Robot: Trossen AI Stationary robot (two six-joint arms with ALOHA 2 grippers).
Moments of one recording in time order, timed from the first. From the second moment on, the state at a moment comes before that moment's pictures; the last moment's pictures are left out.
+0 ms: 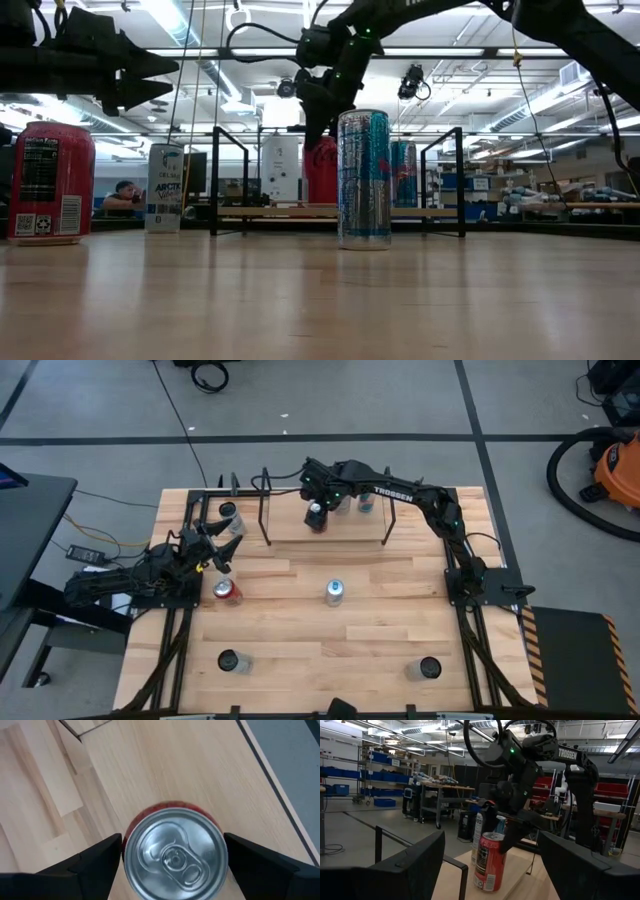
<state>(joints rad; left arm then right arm) 0.16 0.05 0.01 0.30 -0.46 -0.06 -0.41 2.17 2.12 -1.06 -0.03 0.07</state>
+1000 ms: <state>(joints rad) 0.16 0.05 0.01 0.30 -0.46 -0.03 -0.42 2.17 2.30 -1.19 -0.13 -0.48</state>
